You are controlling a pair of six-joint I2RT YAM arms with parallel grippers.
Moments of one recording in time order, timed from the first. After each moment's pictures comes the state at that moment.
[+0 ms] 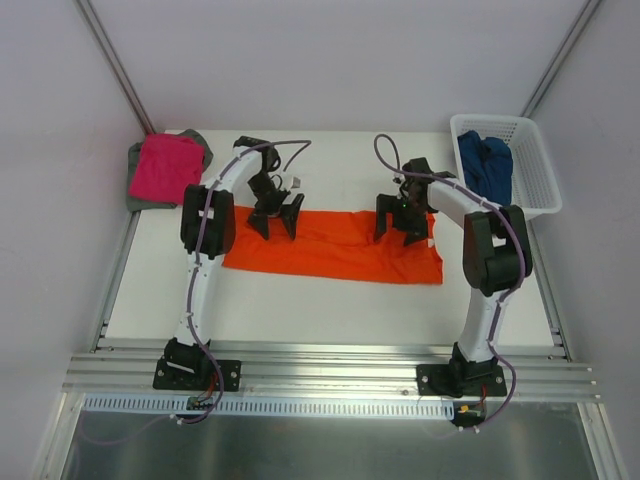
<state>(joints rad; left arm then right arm) -0.26 2.48 2.18 -1.46 0.49 0.14 0.26 1.95 1.38 -0.75 -0.24 0.26</state>
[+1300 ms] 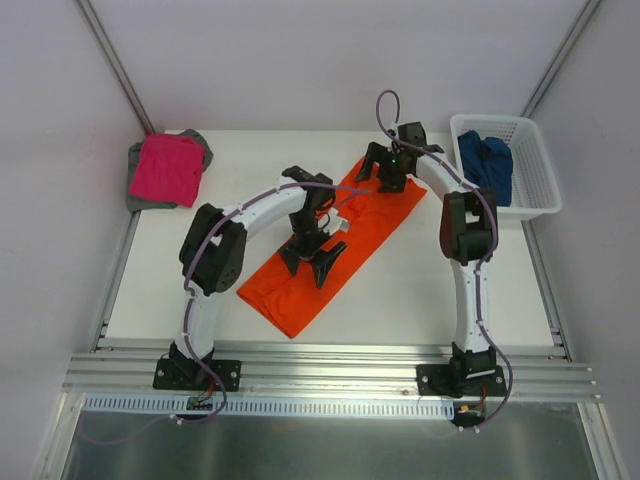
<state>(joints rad) -0.66 2.12 1.72 -1.38 0.48 0.08 0.22 2.42 2.05 -0.54 -0.41 0.43</state>
